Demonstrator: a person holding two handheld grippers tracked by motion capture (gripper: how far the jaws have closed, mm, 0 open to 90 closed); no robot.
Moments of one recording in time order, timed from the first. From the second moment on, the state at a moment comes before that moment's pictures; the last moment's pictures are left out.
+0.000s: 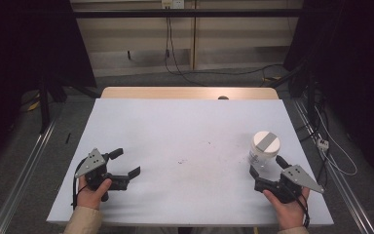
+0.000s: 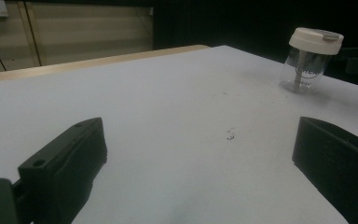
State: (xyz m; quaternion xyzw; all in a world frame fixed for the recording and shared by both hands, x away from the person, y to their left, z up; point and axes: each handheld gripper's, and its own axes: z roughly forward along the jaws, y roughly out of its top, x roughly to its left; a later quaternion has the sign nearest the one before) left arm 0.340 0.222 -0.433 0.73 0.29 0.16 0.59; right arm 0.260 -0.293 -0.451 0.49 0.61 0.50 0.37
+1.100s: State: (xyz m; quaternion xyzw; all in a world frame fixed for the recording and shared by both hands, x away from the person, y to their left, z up) left arm 0.341 0.219 -0.435 0.74 0.29 0.16 0.58; right arm 0.312 -0.307 -0.458 0.53 0.62 0.47 0.35
